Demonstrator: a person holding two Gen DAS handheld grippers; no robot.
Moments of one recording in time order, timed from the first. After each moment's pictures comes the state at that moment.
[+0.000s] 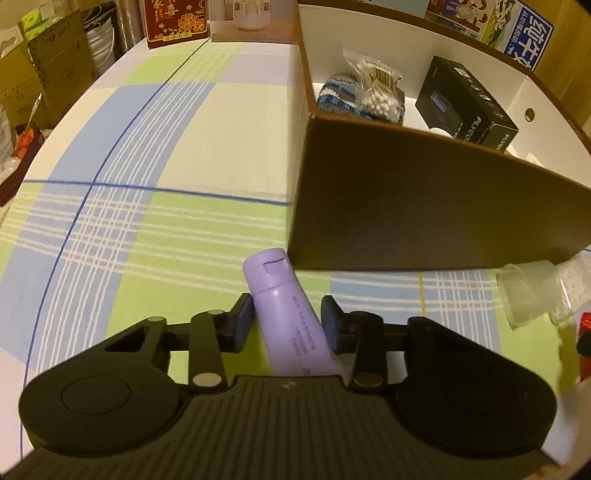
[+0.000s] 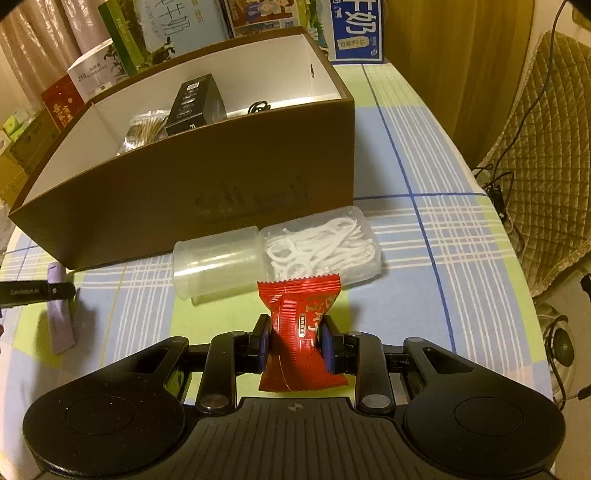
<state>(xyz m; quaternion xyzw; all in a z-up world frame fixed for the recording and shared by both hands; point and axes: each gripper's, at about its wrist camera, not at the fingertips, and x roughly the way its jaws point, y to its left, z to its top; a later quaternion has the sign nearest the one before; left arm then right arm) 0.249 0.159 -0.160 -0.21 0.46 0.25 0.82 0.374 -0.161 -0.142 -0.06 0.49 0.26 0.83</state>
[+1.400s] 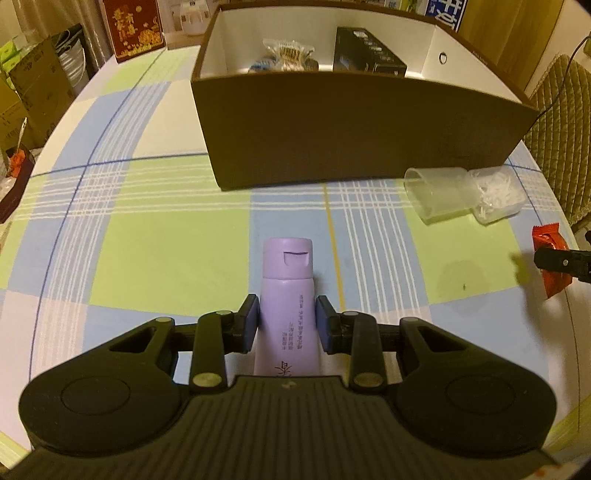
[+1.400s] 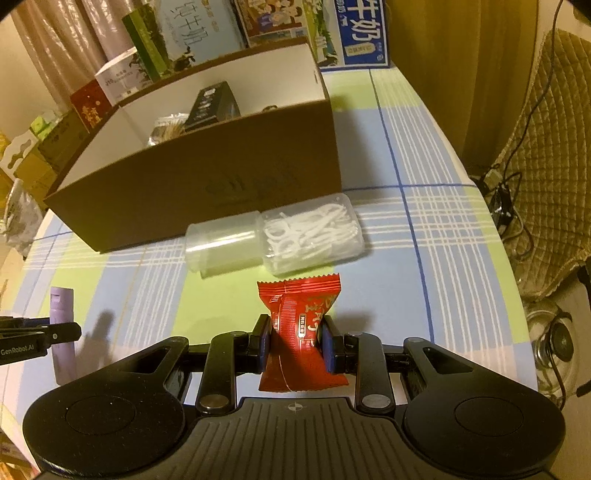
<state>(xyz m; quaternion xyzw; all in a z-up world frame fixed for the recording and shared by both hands) 0.208 0.060 -0.120 -0.16 0.49 0.21 0.83 0.357 -0.202 -0.129 -0.04 0.48 0.30 0.82</state>
